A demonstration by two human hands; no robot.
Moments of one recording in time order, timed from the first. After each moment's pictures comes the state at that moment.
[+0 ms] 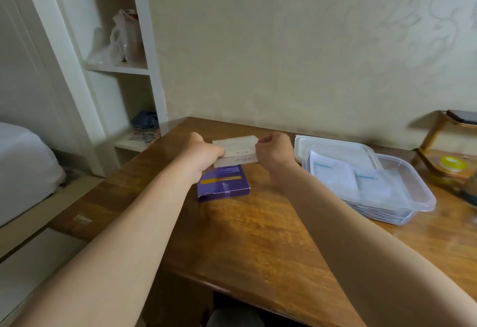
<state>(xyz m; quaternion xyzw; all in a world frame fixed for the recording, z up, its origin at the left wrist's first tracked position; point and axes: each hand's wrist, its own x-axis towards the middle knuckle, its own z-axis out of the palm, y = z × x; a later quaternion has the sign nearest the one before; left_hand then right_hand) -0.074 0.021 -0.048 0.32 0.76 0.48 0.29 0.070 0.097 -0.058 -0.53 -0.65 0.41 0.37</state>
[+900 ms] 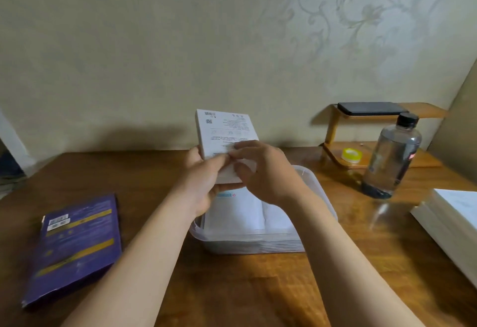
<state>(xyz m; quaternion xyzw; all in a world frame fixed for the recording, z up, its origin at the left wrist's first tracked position) 0.121 0.173 -0.058 0.37 0.46 0.61 0.52 0.262 0.184 -0.050 -0.43 -0.81 0.14 0.37</state>
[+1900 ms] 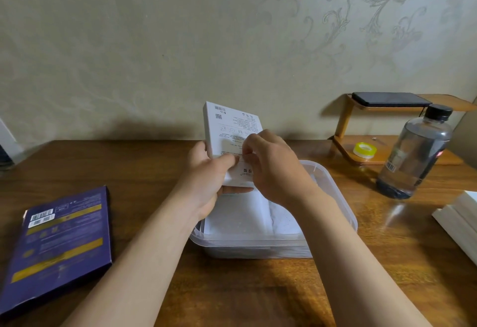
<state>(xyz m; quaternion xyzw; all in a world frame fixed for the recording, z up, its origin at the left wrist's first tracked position) 0.119 0.183 -0.074 0.40 0.47 0.60 0.51 0.258 0.213 -0.073 -0.43 -0.83 0.05 0.35</state>
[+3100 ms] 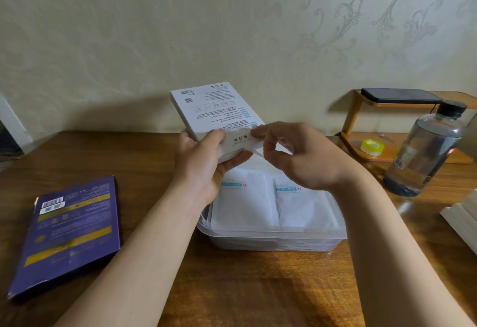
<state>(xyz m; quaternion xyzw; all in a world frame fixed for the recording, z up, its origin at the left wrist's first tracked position) 0.113 0.182 -0.064 0.29 0.38 0.71 0.51 0.289 0.194 -0.034 -0.40 -0.82 0.29 0.29</state>
